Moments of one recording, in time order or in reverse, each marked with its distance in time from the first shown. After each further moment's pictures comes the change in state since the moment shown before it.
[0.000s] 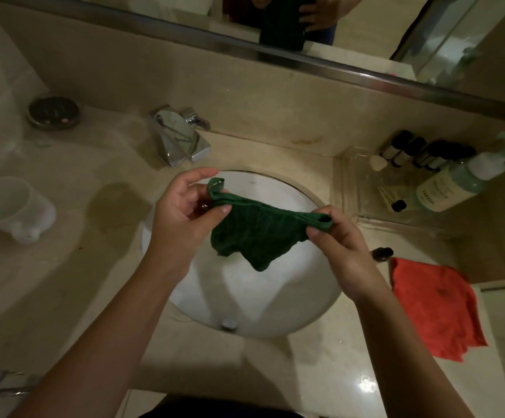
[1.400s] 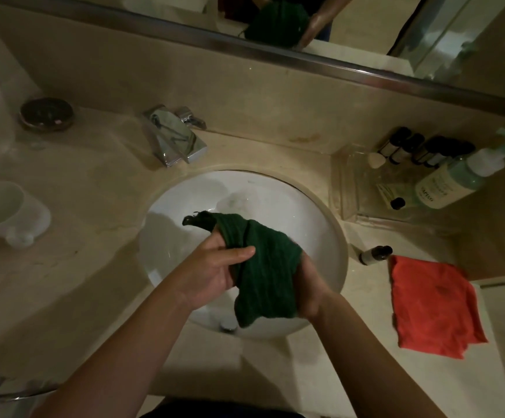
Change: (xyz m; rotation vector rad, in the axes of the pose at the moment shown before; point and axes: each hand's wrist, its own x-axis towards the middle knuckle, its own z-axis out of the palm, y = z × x) left_hand -0.020 -0.033 0.014 -0.431 -0.369 -0.686; right_hand -0.006 0.050 0.038 0.649 0.052 0.999
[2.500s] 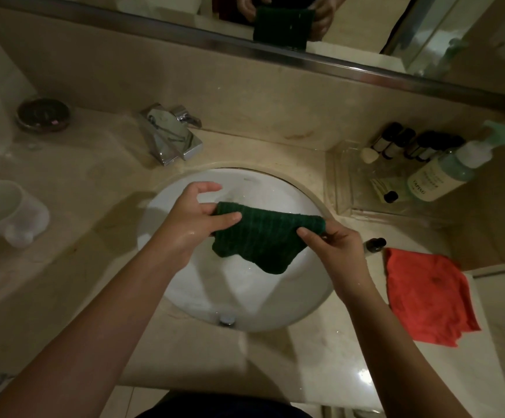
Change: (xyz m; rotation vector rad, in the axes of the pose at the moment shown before) left_hand 0.003 0.047 0.006 0.497 0.455 0.086; right_hand -0.037 -0.025 -0.024 -0.717 0.364 -0.974
